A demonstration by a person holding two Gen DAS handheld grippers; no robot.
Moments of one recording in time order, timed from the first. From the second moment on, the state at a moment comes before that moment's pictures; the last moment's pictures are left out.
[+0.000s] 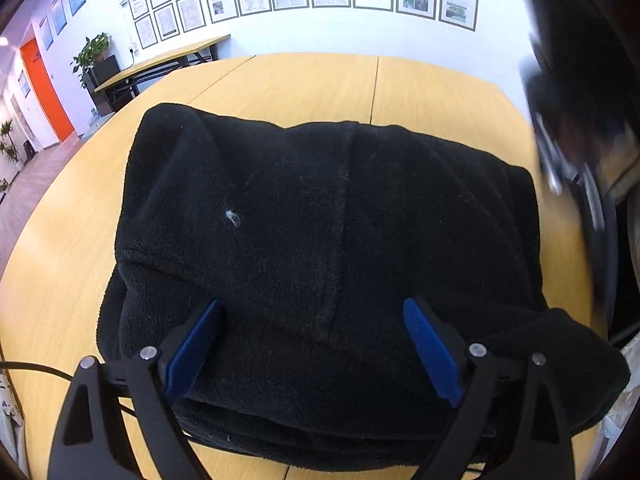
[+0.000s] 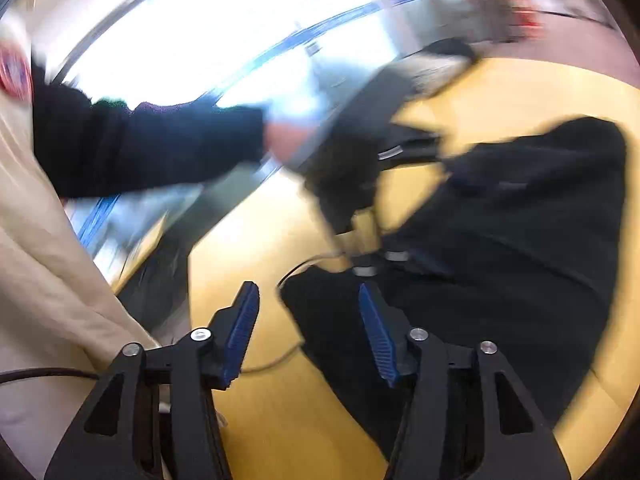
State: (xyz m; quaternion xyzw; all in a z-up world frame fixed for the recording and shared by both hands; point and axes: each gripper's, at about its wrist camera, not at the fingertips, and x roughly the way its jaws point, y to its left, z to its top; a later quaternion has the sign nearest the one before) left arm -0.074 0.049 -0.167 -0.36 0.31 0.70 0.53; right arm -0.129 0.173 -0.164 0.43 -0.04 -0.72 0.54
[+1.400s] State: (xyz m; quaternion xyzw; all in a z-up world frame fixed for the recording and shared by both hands) left arm -0.058 0.068 -0.194 -0.35 0.28 0.74 0.51; right arm -0.172 0.091 -0.204 0.54 -0.03 -0.82 0.16
